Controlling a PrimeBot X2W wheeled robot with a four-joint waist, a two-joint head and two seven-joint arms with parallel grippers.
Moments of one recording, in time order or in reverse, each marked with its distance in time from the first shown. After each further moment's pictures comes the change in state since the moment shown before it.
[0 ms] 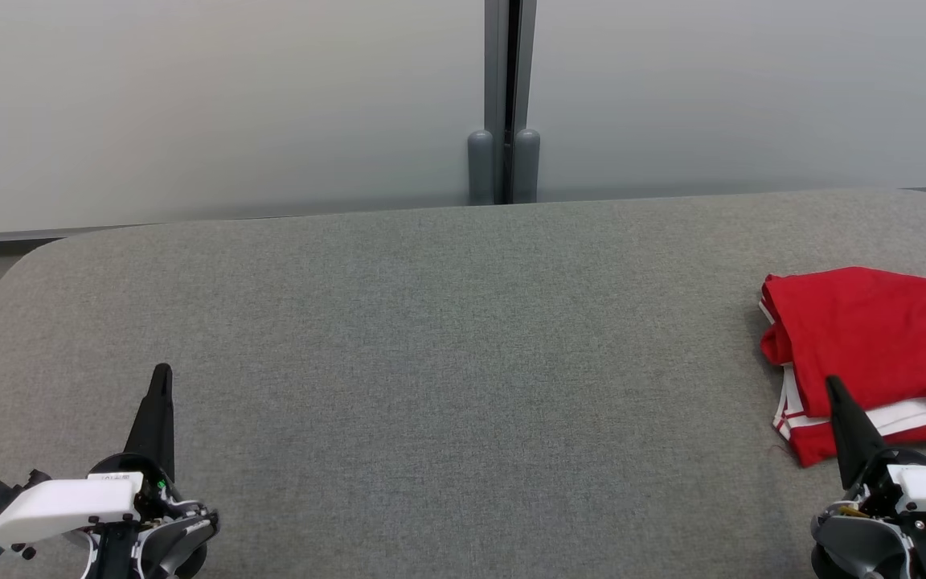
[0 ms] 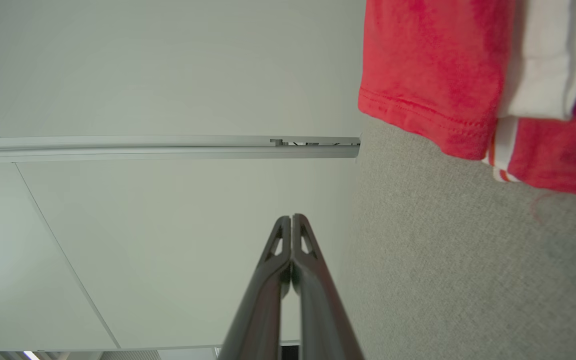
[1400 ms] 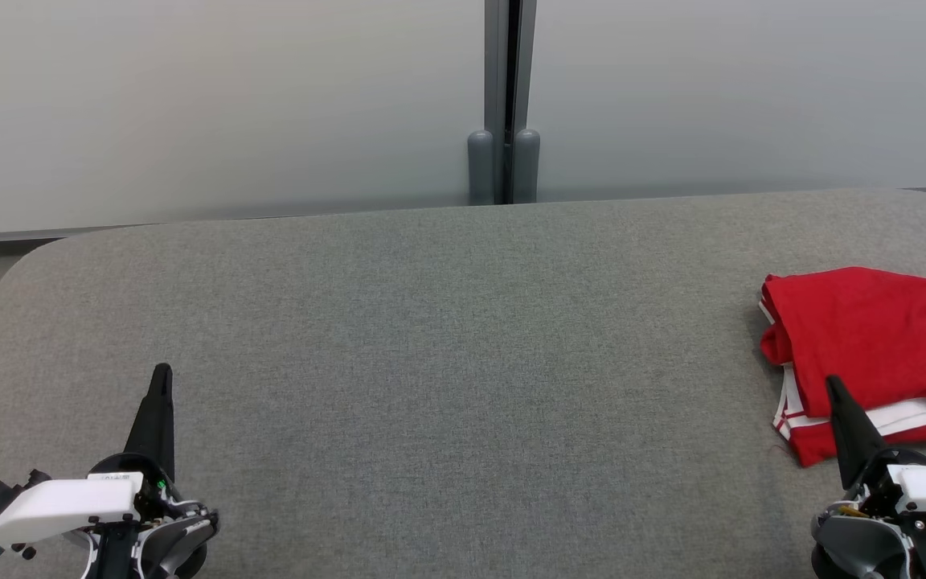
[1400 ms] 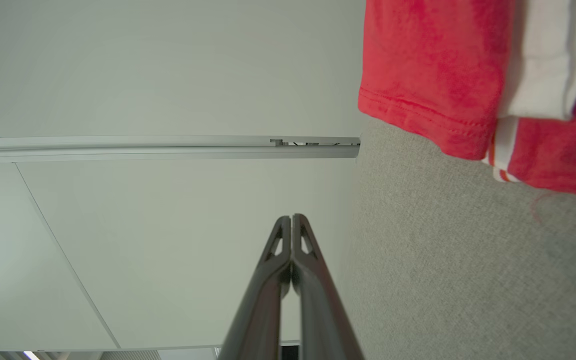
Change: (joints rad) left arm 0.000 0.000 0.000 0.000 0.000 0.000 0.000; right arm 0.000 0.000 0.000 0.000 0.000 0.000 0.000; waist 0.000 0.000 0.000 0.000
